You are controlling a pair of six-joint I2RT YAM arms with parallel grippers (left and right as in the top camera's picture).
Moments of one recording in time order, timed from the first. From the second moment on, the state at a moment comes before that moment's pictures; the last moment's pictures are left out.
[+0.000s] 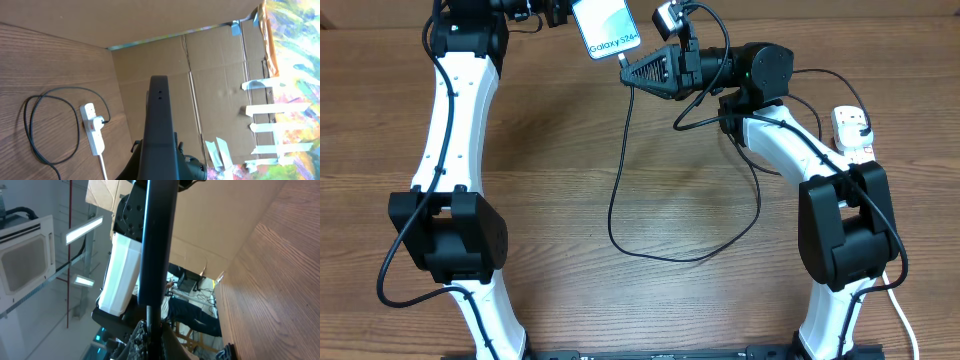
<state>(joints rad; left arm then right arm) -0.03 2.09 2.08 -0.13 1.21 -1.20 0.31 2.05 1.48 1.27 -1.34 1.87</state>
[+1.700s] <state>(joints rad) -0.04 2.09 2.08 -0.13 1.20 -1.16 0.31 2.05 1.48 1.21 -1.32 1.87</state>
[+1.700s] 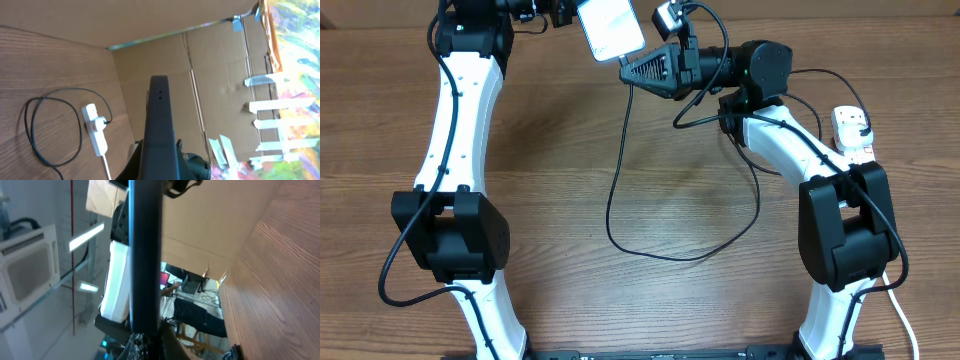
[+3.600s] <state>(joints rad) 0.01 2.09 2.08 -0.24 1.33 -1.04 0.24 2.05 1.48 0.84 -1.28 1.60</state>
